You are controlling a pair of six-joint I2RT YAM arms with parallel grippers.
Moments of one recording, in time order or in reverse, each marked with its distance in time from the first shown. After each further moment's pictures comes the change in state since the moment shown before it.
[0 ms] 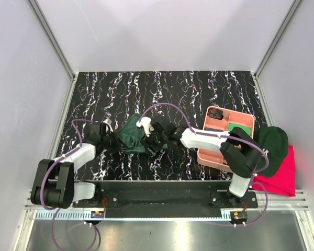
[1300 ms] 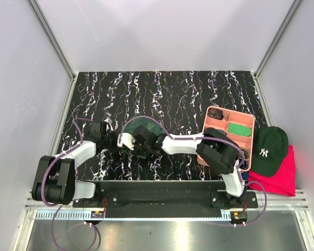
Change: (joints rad) left arm 0.000 0.042 0.039 -0.046 0.004 0.008; right arm 0.159 0.213 0.149 0.094 0.136 -0.383
